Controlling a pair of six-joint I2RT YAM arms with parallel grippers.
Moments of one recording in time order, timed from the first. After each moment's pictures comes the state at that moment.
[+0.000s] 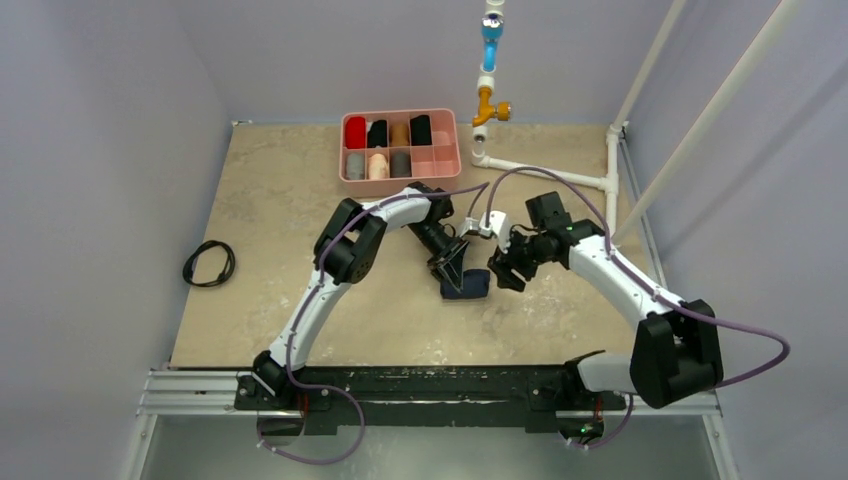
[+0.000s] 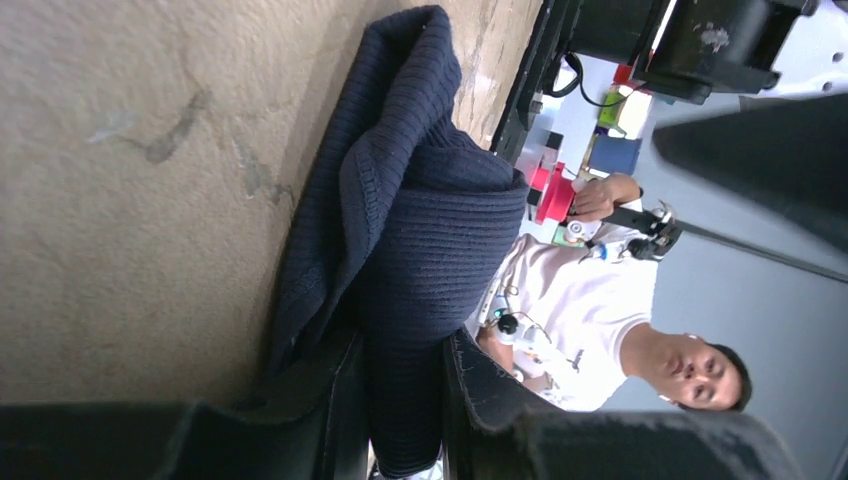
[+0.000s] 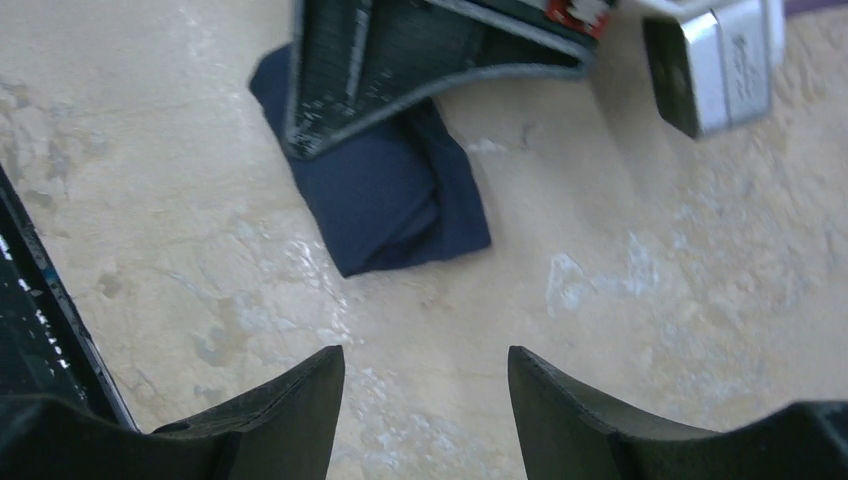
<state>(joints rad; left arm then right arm) -0.65 2.57 1.99 -1.18 1.11 0.17 0.27 1.33 0.89 -0.71 -0.47 -0.73</state>
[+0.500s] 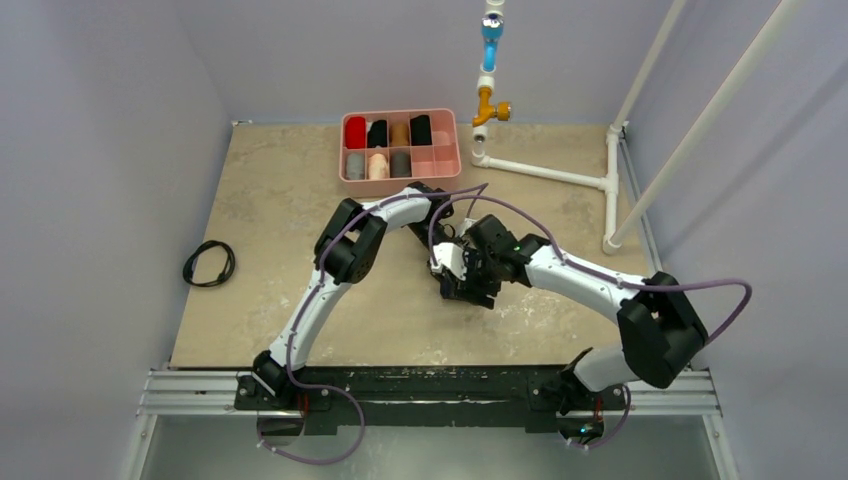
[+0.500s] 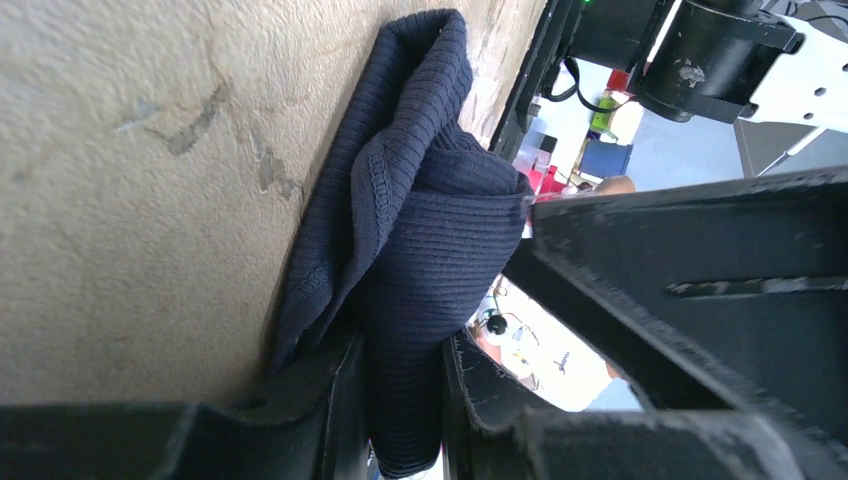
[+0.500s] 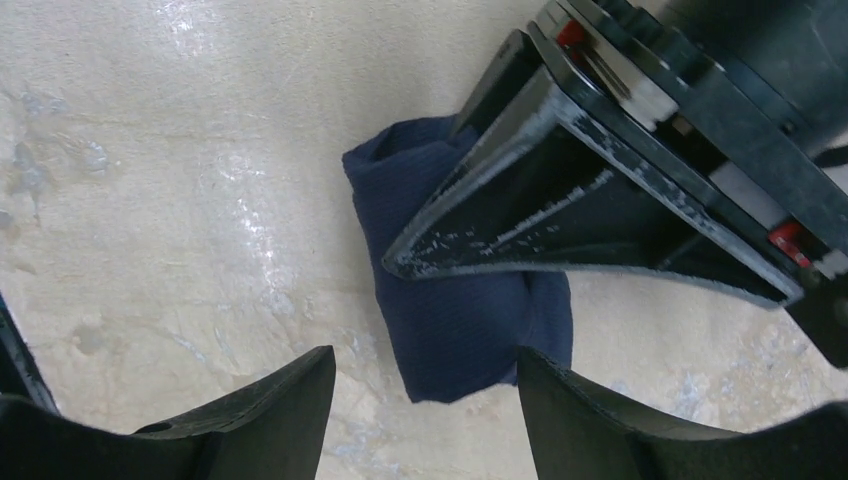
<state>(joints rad) -0.65 2.58 2.00 -1.20 1.11 0.13 0.67 1.42 0.88 -0.57 -0.21 -0.68</state>
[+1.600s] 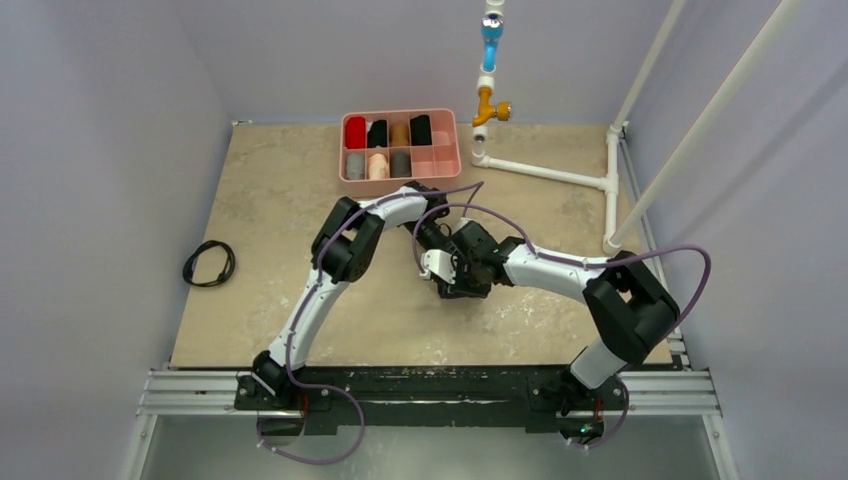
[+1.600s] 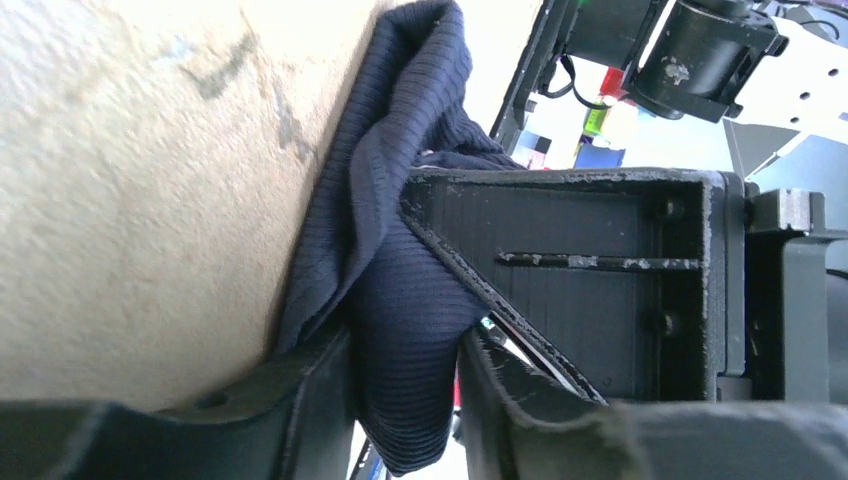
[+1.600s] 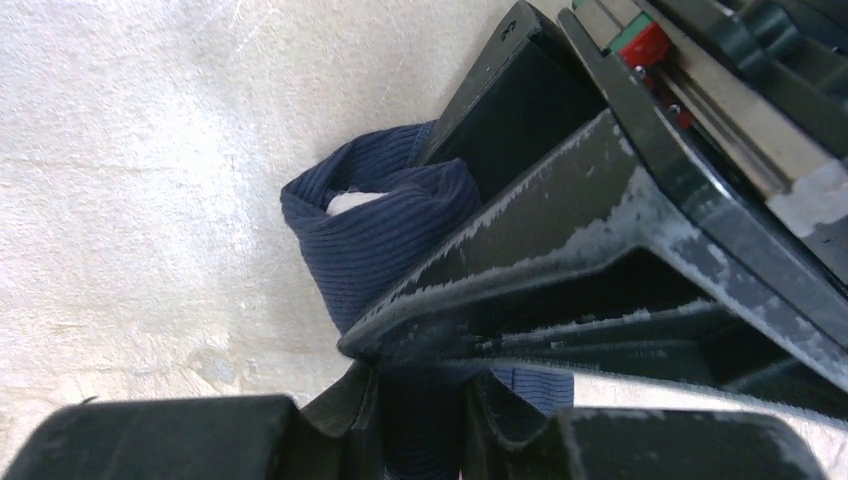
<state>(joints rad) -0.63 2.58 1.99 -1.21 1.12 0.14 0.75 1.60 0.89 -0.46 -0.08 -0.70</state>
